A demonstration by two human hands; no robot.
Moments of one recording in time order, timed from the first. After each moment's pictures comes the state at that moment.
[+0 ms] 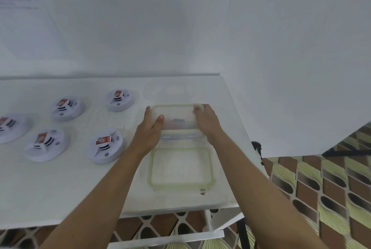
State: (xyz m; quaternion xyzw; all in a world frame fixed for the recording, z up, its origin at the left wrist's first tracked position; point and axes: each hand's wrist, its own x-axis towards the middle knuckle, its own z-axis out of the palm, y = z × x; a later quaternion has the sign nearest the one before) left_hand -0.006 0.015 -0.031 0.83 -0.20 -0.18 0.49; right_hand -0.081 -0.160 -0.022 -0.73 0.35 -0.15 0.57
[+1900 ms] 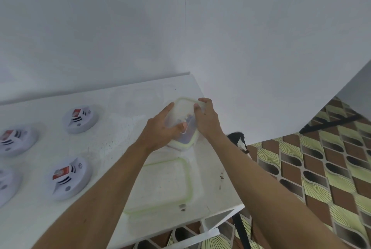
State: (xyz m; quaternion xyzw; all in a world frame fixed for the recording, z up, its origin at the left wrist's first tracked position) left_hand -0.012 -0.087 -0.021 0.79 -0.39 -0.22 0.42; right_hand -0.116 -0.227 -0.028 -0.74 0.37 -0.26 0.50
